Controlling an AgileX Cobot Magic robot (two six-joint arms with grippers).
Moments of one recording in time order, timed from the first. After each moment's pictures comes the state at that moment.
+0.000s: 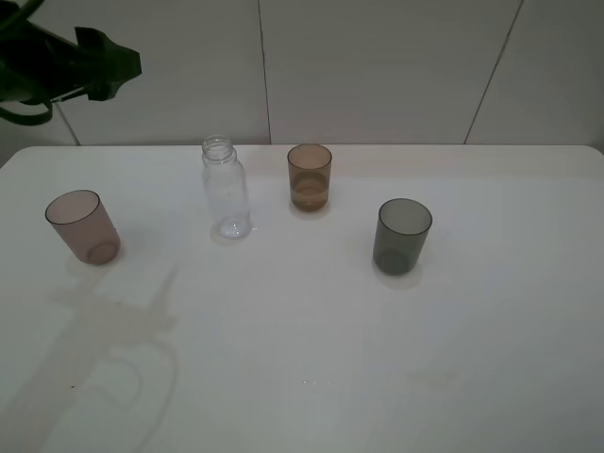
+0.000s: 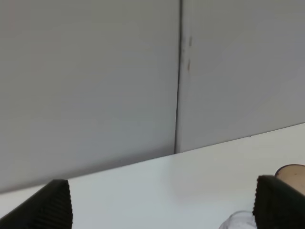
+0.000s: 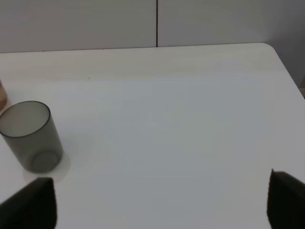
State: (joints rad) left arm -0.27 1.22 -0.69 0.07 -0.20 -0.13; right arm -0.13 0.00 -0.52 0.00 1.06 -0.01
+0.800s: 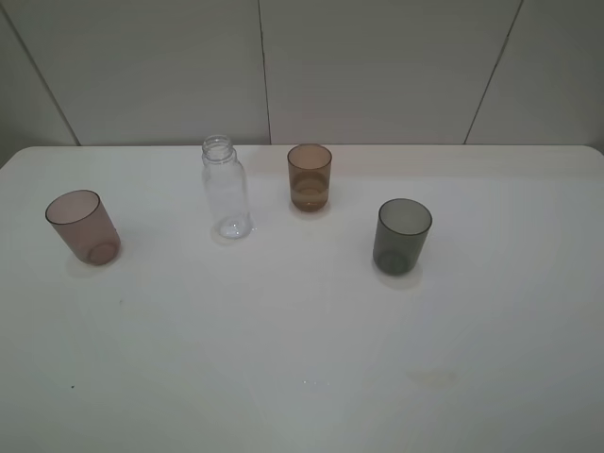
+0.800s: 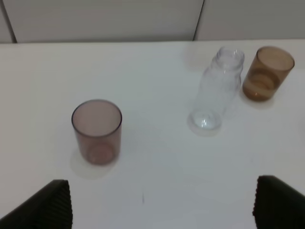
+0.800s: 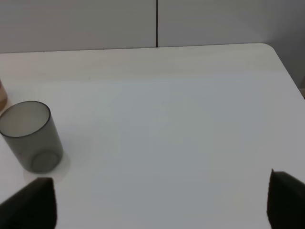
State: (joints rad) left arm -0.23 0.26 -0.69 0.00 0.97 -0.12; right arm -0.13 0.00 -0.52 0.00 1.06 -0.01
